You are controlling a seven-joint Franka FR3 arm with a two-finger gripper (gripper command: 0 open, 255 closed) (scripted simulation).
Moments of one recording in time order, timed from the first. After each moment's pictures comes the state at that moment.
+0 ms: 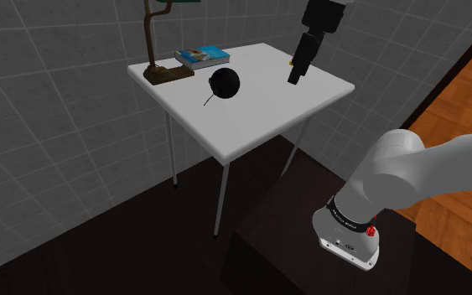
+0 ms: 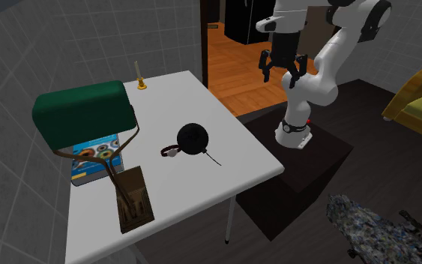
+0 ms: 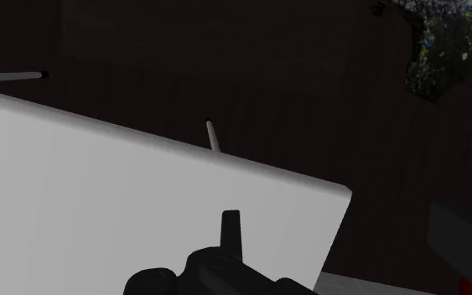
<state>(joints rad) 0.02 -0.83 0.01 -2.34 0.12 1.53 -0.15</state>
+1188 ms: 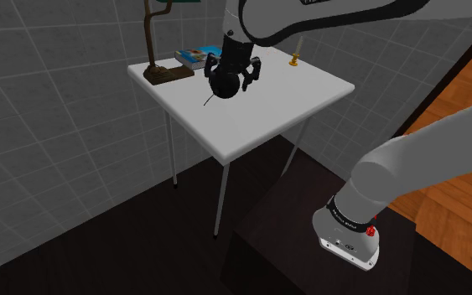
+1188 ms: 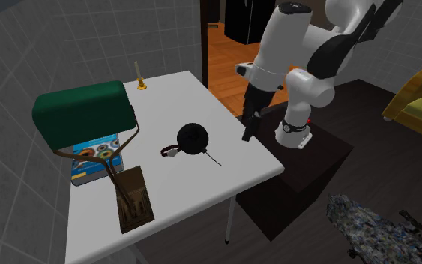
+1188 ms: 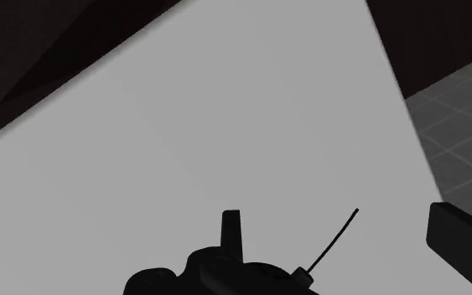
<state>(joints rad) -0.29 -0.41 0.46 -2.29 0.06 2.07 0.80</state>
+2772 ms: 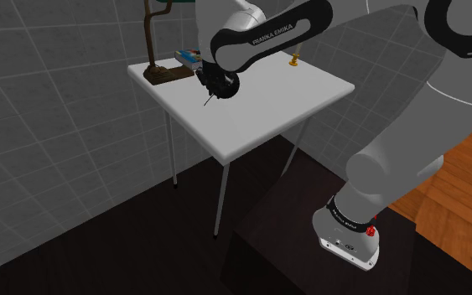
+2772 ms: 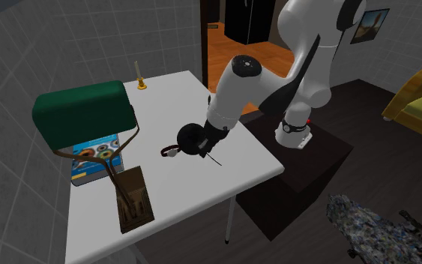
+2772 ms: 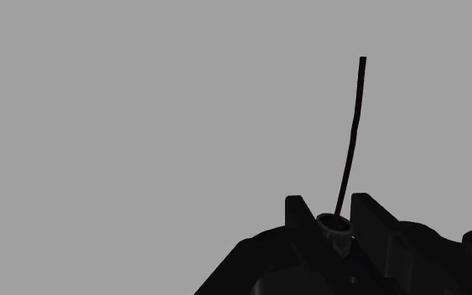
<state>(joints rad) -0.50 0.03 0.64 -2.10 -0.40 2.20 1.61</state>
